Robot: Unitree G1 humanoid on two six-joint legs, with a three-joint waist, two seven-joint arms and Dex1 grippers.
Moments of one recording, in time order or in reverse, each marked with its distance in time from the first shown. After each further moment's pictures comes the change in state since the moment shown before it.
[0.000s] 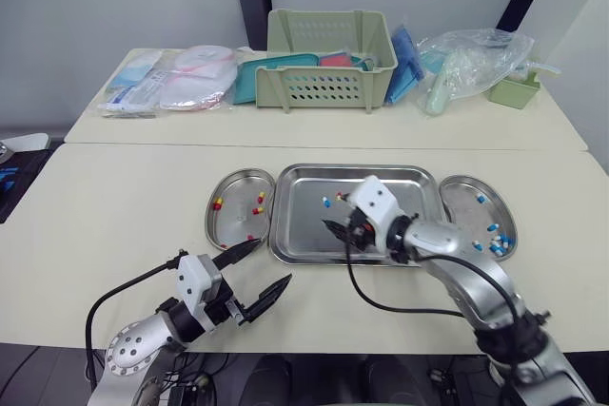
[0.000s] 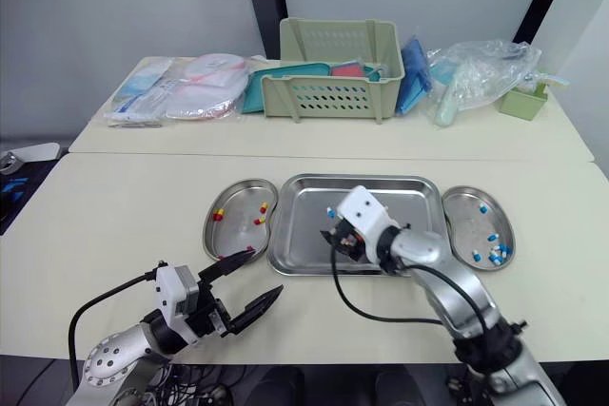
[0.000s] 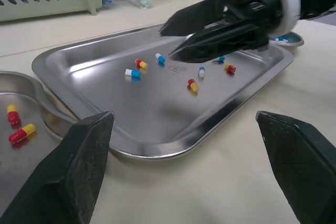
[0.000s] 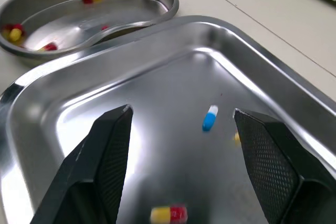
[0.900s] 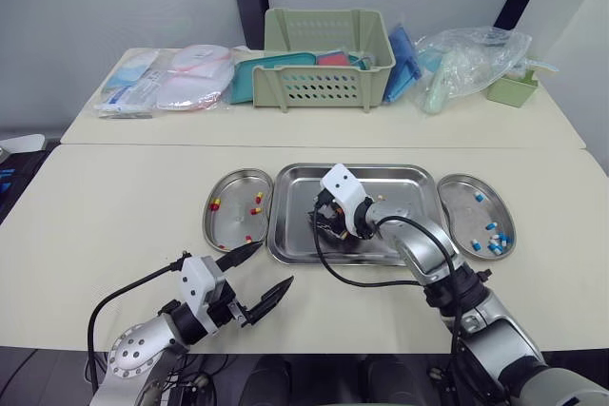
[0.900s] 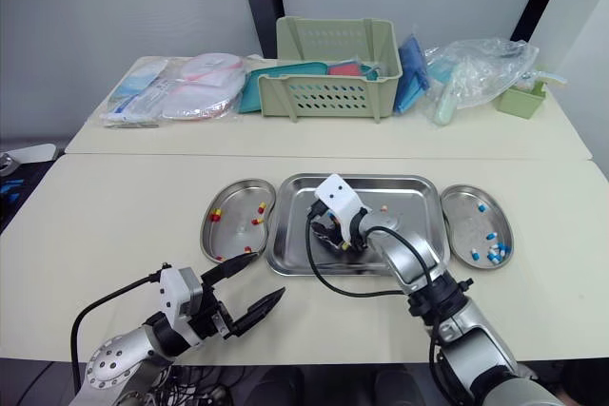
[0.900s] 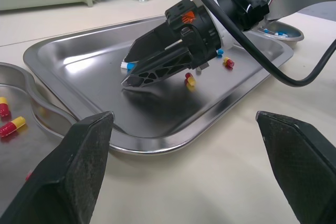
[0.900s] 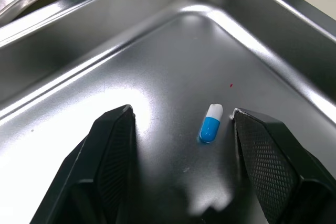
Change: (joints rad) left arm 0.016 -0.002 -0.012 0.000 0.014 -0.003 0.004; right arm -0.159 0.127 0.024 0.338 -0.060 0.035 0.011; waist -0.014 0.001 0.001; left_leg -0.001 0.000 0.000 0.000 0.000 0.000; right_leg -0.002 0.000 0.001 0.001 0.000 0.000
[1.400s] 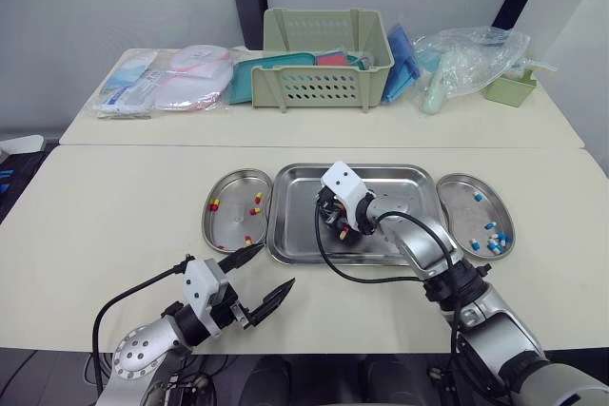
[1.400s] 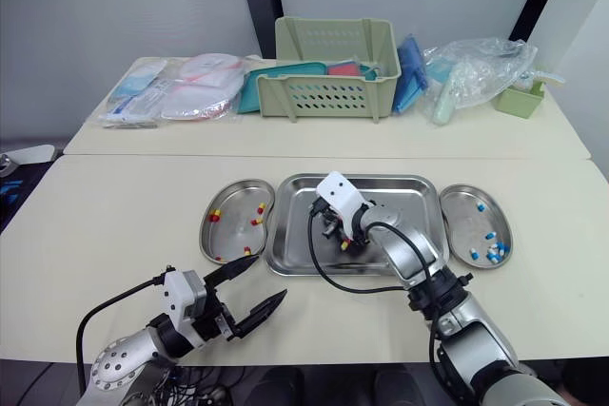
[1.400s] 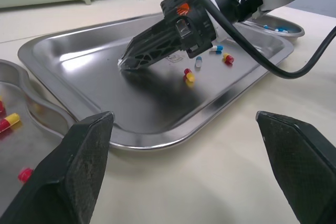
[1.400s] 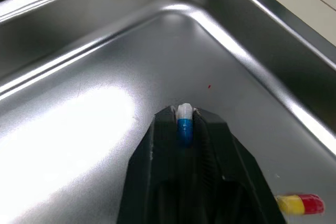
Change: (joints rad) left arm -0.002 -0.009 -0.017 0.044 0.020 -0.040 -0.001; right arm -0.021 -0.021 0.024 0.036 -0.059 -0.059 0.037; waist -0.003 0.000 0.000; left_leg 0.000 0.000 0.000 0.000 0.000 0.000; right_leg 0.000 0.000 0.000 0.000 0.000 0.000
